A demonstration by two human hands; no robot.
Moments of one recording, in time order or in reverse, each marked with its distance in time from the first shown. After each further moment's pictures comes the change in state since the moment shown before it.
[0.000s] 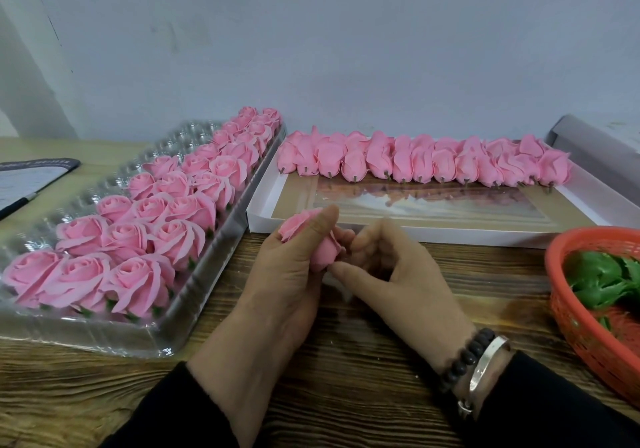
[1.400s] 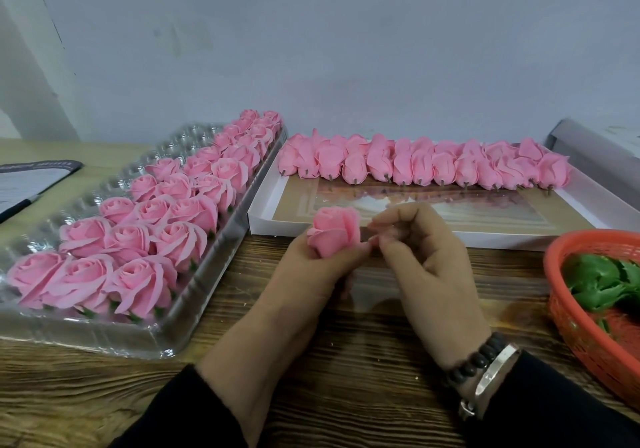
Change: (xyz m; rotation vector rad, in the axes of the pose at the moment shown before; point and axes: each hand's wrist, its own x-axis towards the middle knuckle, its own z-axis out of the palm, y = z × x) left_hand -0.002 -0.009 -0.004 0.387 -0.145 0.001; right_hand 0.002 0.001 -0.009 0.088 0.199 -0.165
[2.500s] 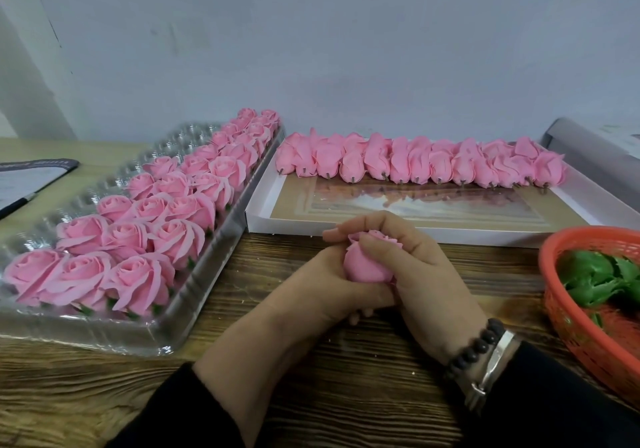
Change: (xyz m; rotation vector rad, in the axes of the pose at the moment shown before) left_hand -0.007 0.005 0.004 0.247 -0.342 -0.048; right_hand 0.000 -0.002 0.002 0.410 -0.293 0.300
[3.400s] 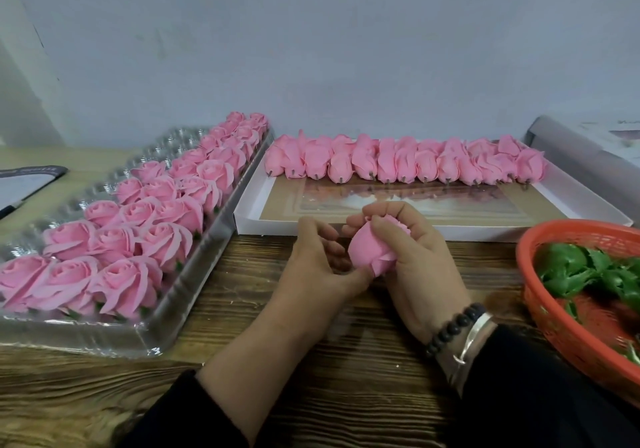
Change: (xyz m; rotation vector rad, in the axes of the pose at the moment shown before) left_hand 0.002 -0.003 0.009 0.252 0.385 0.087; right_hand 0.008 0.005 -0.015 0.165 0.258 -0.011
